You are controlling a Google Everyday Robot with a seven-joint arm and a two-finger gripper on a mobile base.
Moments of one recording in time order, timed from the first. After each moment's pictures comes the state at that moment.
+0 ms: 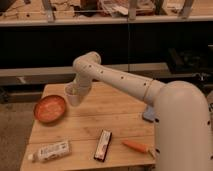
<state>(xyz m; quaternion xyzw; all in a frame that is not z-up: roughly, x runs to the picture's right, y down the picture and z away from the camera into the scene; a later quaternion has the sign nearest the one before) -0.155 0.045 0.782 -0.21 -0.30 -0.44 0.82</state>
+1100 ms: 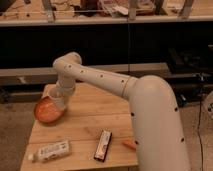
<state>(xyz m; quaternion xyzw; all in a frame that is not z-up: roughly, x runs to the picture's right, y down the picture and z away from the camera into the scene) -0.227 0.057 0.783 -0.22 -0.33 -0.49 0.78</state>
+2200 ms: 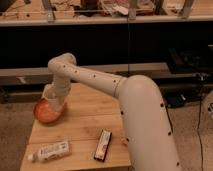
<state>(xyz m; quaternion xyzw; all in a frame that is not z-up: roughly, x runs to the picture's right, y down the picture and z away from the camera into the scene) -0.257 0.062 0.794 -0.22 -0.34 -0.51 0.75</state>
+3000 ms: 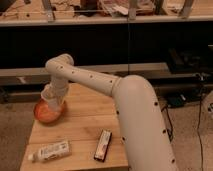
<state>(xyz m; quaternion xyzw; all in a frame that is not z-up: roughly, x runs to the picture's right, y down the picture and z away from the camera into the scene) -0.271 0.062 0.799 -0.22 -0.34 -0.52 0.75</state>
